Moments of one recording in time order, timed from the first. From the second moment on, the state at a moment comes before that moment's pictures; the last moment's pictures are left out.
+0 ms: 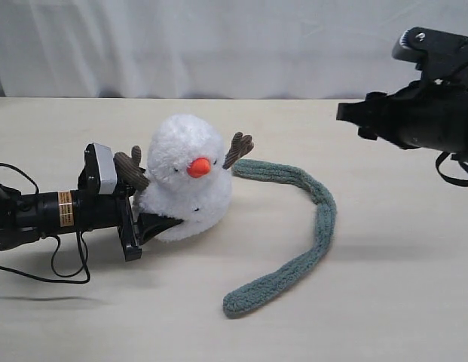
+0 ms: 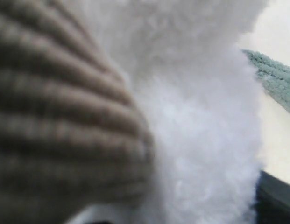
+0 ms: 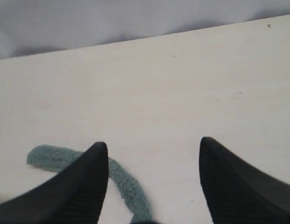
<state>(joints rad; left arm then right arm) -0.09 2.28 -0.89 1.18 -1.23 -0.11 0.29 1.51 -0.86 1.75 -0.19 -1.47</state>
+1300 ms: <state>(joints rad) -0.09 2.28 -0.89 1.19 -1.23 -0.11 0.20 1.98 -1.25 0.14 0.67 -0.04</state>
